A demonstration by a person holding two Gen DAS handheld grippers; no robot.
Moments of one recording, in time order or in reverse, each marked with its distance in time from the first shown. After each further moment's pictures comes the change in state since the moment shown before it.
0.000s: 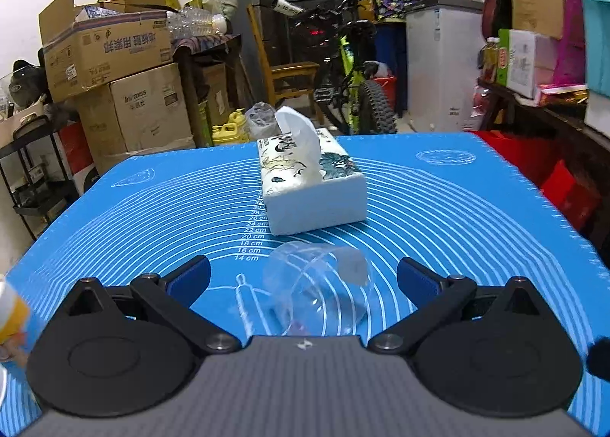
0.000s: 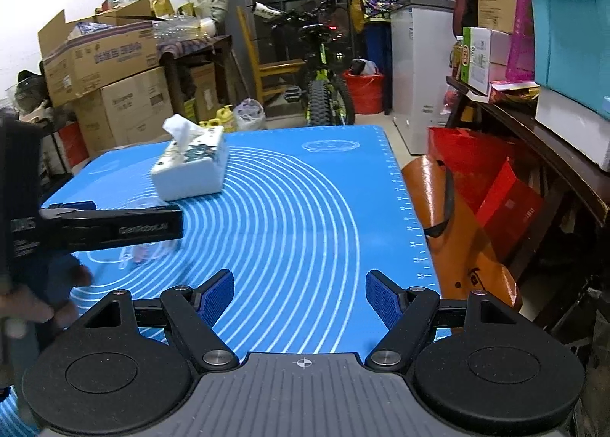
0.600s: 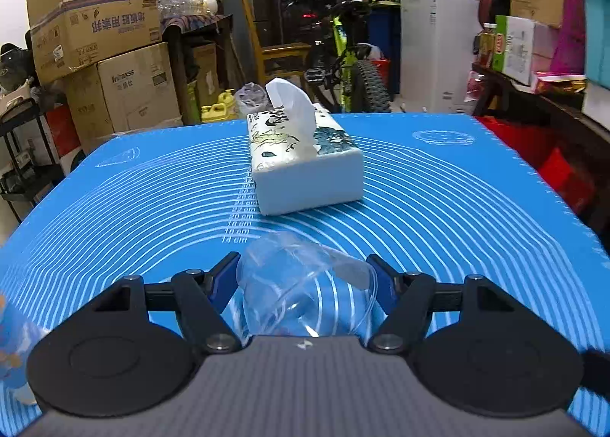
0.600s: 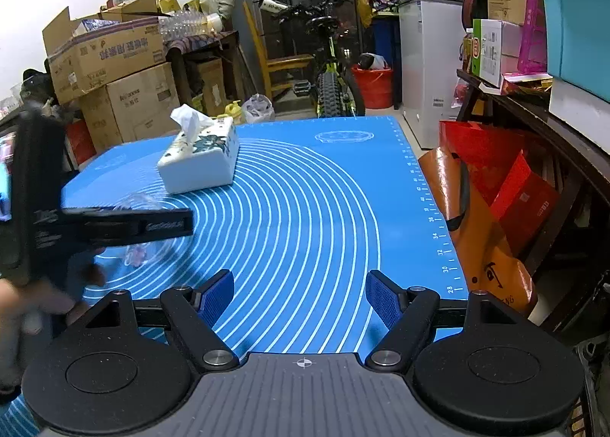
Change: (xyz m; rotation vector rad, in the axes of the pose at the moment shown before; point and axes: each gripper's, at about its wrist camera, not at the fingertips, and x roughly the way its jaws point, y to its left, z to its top) left arm -0.009 0.011 -0.009 -0.007 0.071 -0.066; right arm 0.009 0.007 -0.004 0.002 0.004 0.036
